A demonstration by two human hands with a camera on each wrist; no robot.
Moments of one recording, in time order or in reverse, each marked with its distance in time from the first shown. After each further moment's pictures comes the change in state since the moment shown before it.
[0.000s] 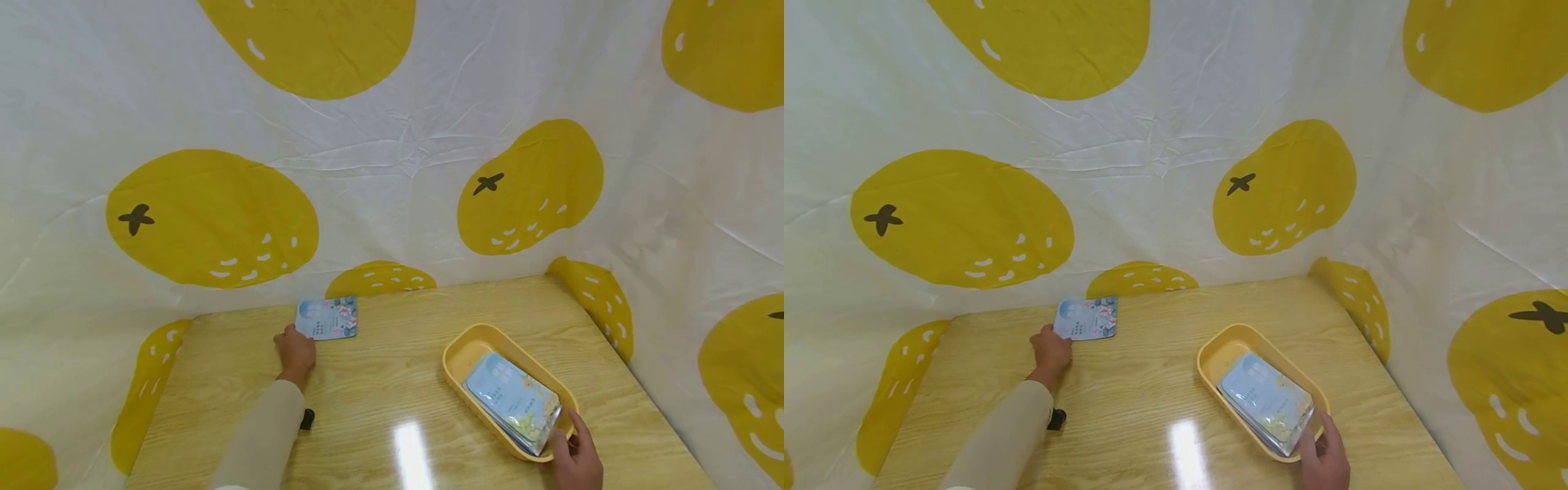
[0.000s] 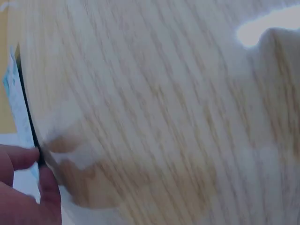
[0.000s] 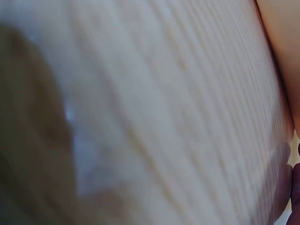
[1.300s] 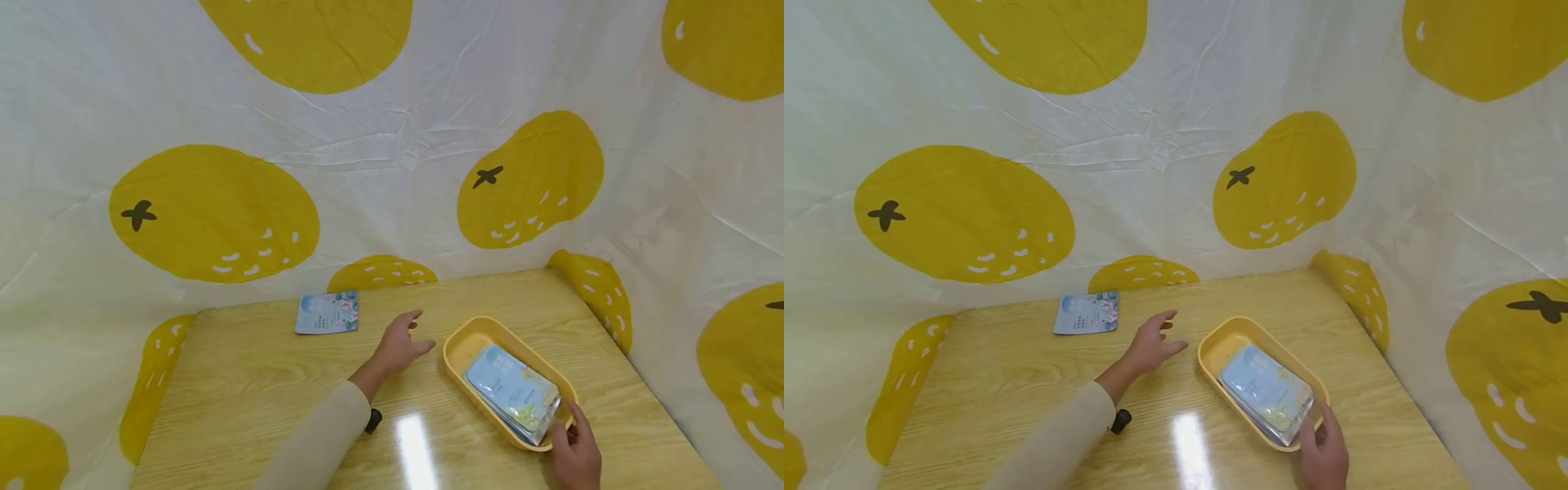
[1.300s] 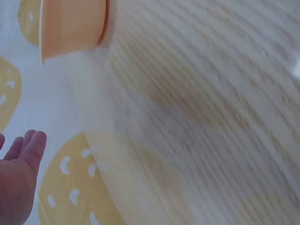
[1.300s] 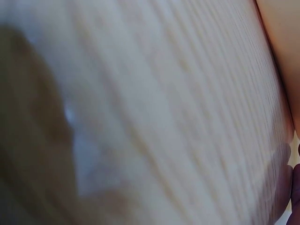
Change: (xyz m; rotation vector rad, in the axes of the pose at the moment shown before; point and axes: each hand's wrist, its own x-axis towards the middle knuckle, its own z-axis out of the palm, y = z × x) left_hand -0.111 0.121 0.075 -0.204 -0.548 0.589; right_hand 0.003 0.005 -0.003 -0.011 -0.035 -0.075
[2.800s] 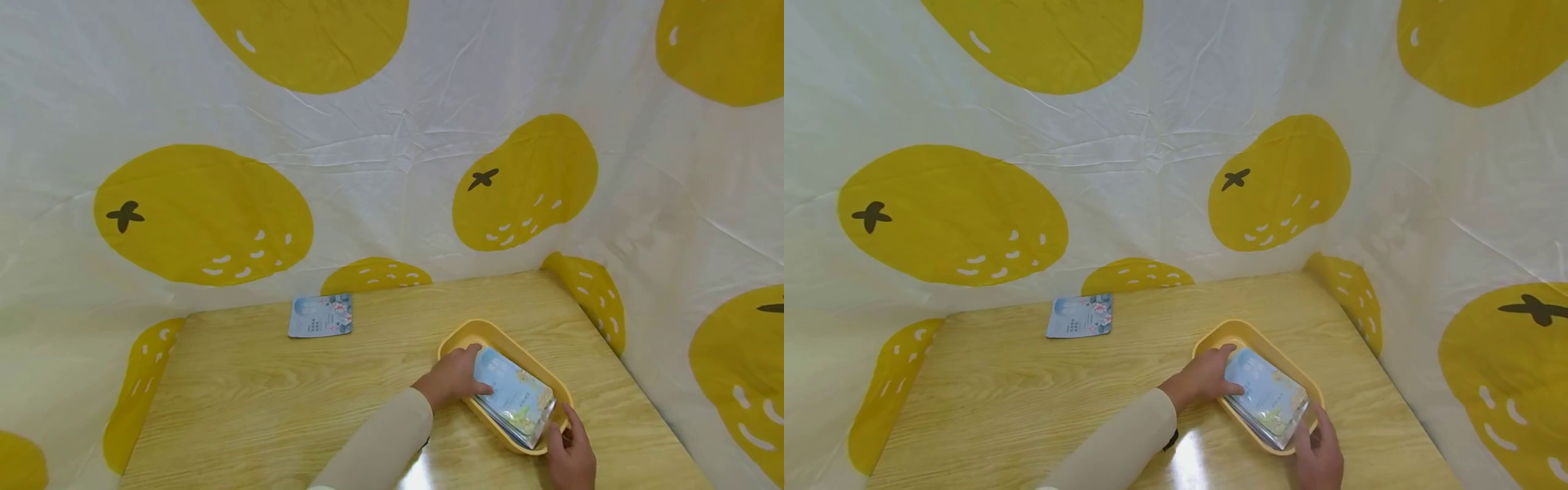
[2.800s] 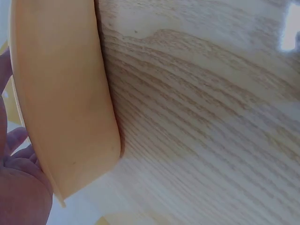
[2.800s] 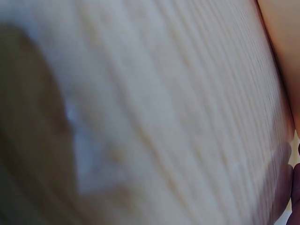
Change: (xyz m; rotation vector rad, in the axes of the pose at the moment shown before) left_hand 0.012 0.044 0.106 0.537 -0.310 -0.013; right_hand -0.002 -0.002 0.003 -0.013 0.033 0.044
